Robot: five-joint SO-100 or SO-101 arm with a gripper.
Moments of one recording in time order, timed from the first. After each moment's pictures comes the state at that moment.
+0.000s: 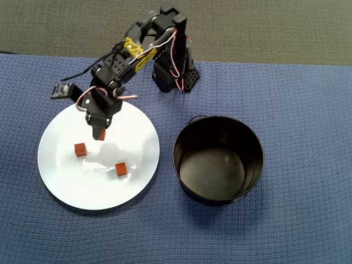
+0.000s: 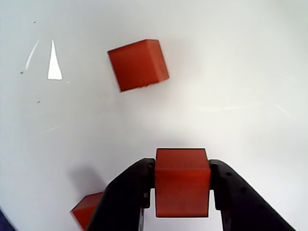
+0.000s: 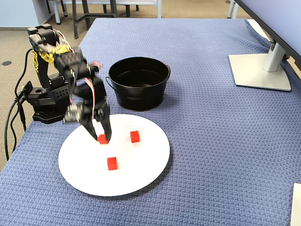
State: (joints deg) arm 42.5 95.4 106.9 55.5 -40.0
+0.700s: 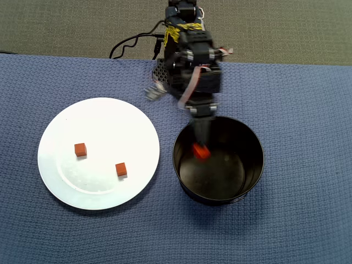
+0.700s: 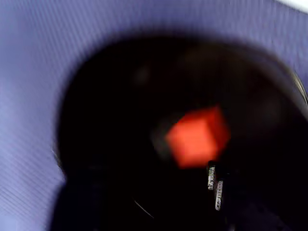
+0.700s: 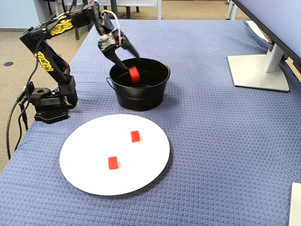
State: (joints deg) arm -12.5 115.3 98.3 75.1 -6.9
